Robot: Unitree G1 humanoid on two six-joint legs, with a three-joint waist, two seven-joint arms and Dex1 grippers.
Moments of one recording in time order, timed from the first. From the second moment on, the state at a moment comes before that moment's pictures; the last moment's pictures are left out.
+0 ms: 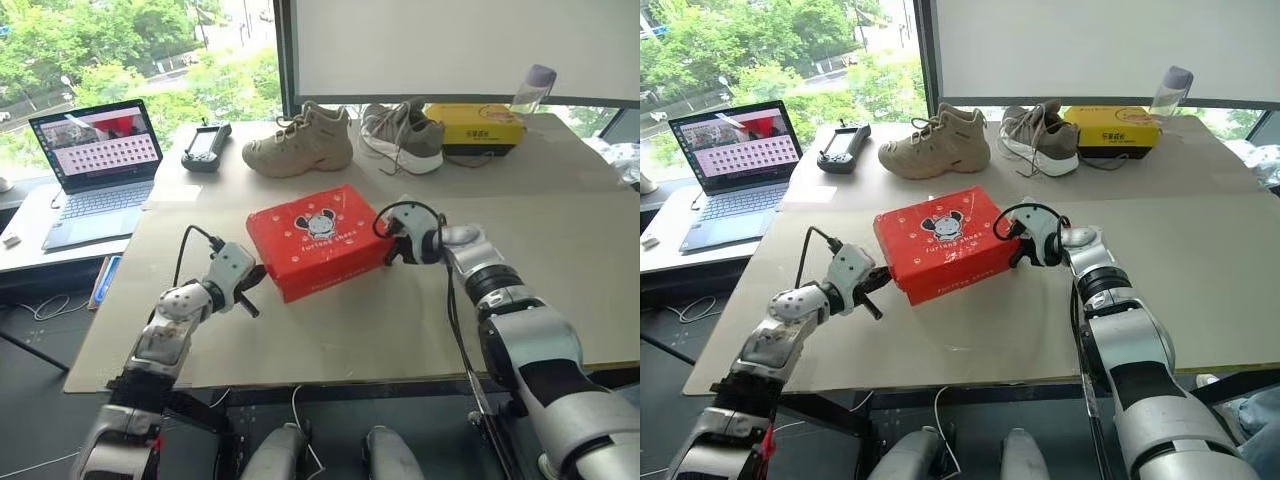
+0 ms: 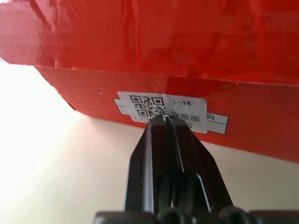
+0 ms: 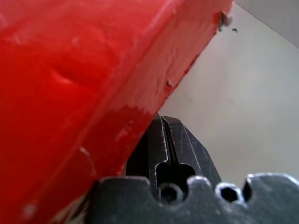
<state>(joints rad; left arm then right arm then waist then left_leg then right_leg) -0.46 0.48 -0.10 0.28 -0.08 0.15 -0.65 -1.12 -0.39 0.14 1.23 -0.10 -0.01 0.89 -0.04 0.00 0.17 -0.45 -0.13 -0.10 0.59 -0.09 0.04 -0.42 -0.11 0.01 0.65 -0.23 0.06</state>
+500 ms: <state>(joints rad) -0.76 0.33 -0.12 0.76 -0.01 -0.10 -0.74 -0.73 -0.57 0.08 0.55 -0.05 0.32 0.94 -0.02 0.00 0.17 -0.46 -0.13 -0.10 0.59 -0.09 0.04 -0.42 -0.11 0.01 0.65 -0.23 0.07</state>
